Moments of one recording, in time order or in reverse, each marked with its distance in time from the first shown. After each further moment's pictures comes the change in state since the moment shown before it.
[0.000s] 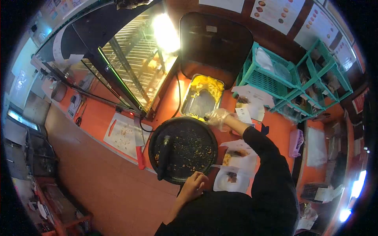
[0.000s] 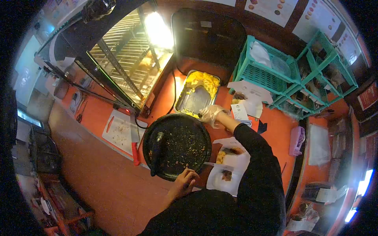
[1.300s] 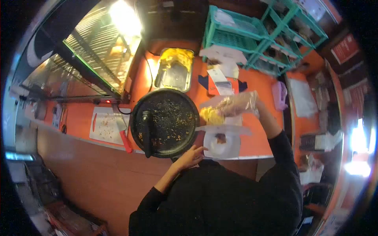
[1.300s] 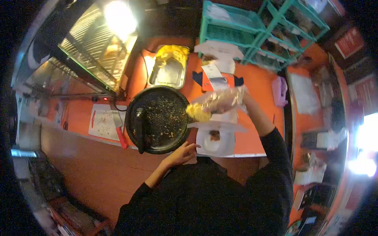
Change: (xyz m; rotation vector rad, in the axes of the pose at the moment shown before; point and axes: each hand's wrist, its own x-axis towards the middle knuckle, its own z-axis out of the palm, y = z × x) left_hand -0.004 -0.040 0.037 -0.137 -0.612 -0.055; right_hand -0.250 -0.044 -0.011 1.297 -0.001 0.319
